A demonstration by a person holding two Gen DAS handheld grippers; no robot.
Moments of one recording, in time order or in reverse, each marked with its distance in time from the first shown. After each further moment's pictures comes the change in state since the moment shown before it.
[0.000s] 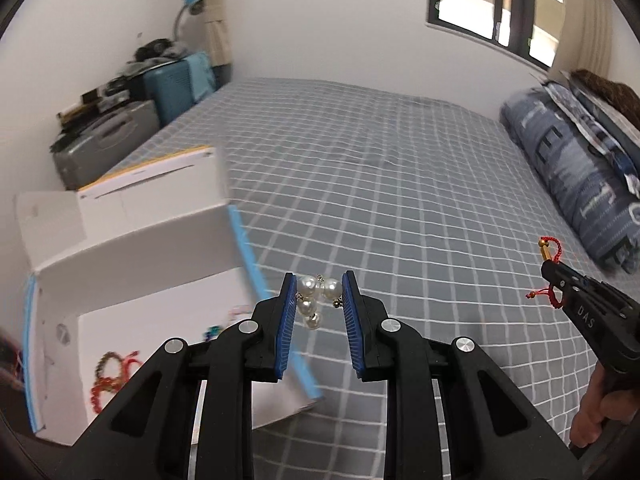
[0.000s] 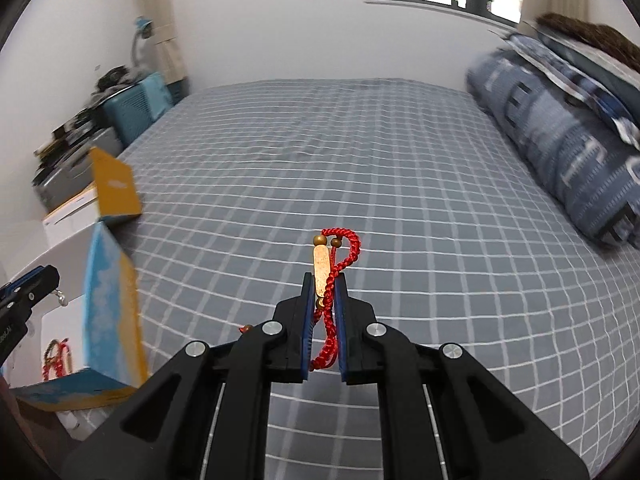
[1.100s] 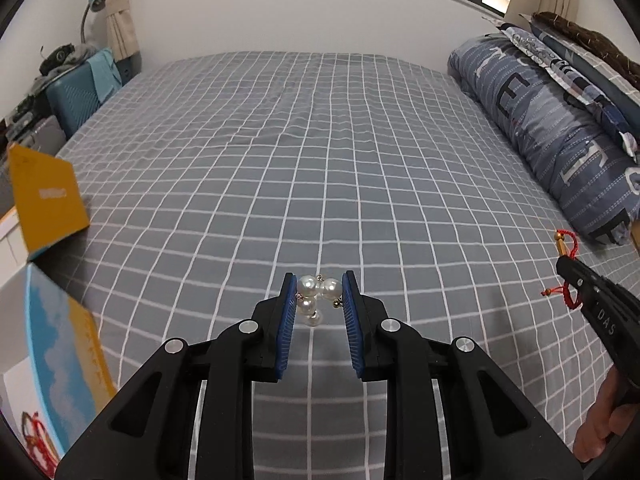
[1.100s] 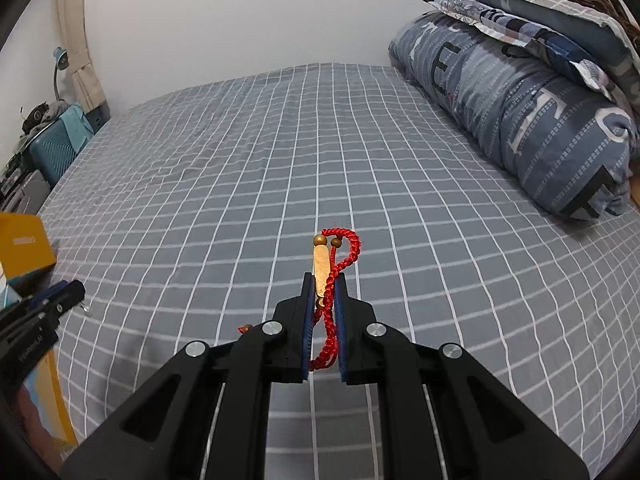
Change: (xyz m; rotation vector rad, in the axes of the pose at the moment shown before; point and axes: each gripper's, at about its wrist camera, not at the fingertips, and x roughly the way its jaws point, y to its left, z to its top) left arm 0.137 -0.160 0.034 0.146 0.108 -0.164; right arm 0.070 -0.160 0.016 0.179 0.025 -0.188
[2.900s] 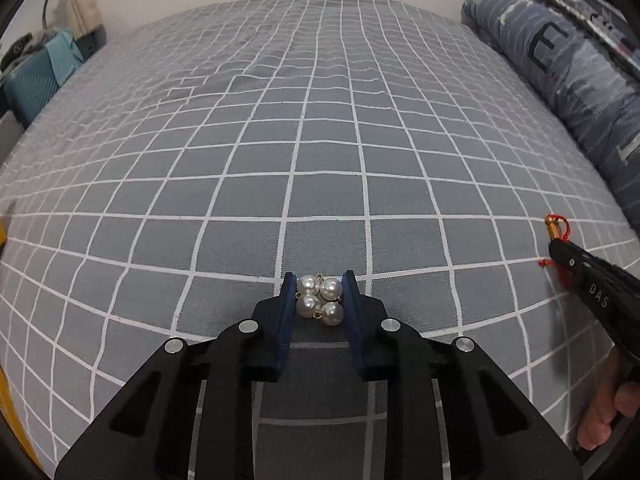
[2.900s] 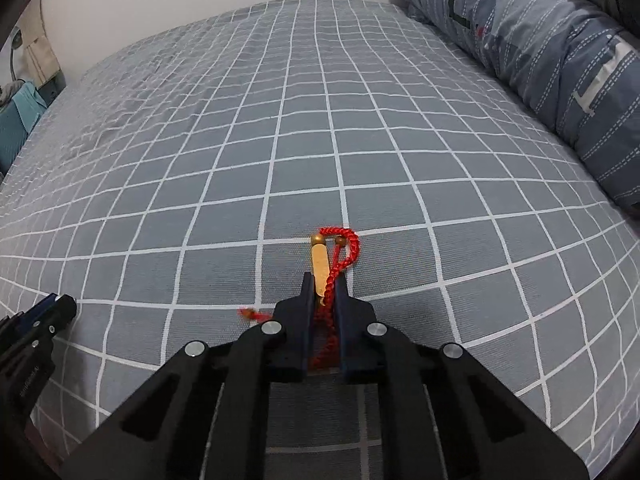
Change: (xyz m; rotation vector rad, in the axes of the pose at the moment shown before) left arm 0.187 -0.026 0.019 0.031 0.119 0.001; right arm 0.200 -0.014 0.026 0.011 0.154 -0.055
